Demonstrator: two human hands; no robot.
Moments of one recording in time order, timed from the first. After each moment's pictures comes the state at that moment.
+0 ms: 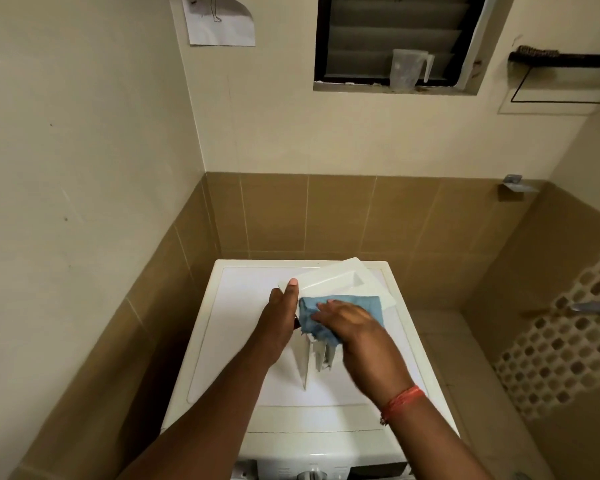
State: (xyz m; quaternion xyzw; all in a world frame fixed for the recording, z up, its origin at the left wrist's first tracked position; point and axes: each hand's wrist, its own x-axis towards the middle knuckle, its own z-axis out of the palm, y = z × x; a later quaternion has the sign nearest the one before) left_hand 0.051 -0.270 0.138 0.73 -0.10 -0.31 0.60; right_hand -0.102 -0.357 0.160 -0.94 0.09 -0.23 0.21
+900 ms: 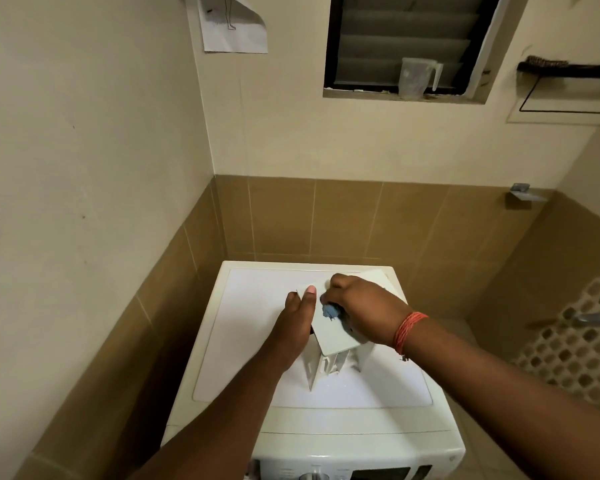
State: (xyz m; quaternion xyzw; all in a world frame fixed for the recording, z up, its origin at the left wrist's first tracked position) left_hand 0.032 -0.268 0.139 0.74 -0.15 -0.30 0.59; right_hand -0.058 -0.397 0.212 -0.99 -0.03 -0.05 0.08
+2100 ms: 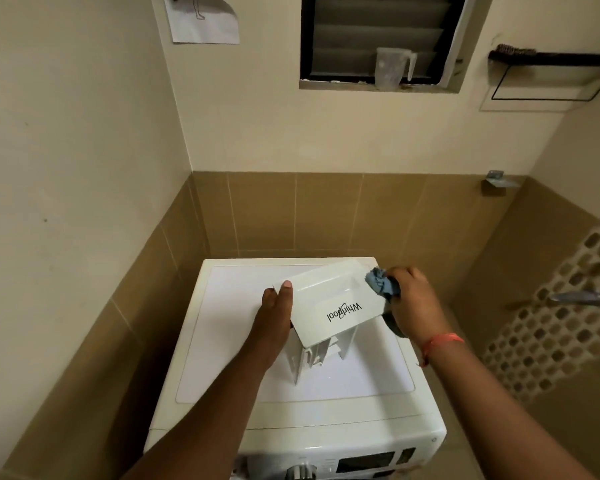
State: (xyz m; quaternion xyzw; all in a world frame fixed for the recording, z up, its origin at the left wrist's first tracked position) left_hand 0.027 -0.271 0.139 0.74 -0.13 -0.26 0.60; right_hand -0.115 -0.466 0.169 -0.89 0.31 -0.26 0.21
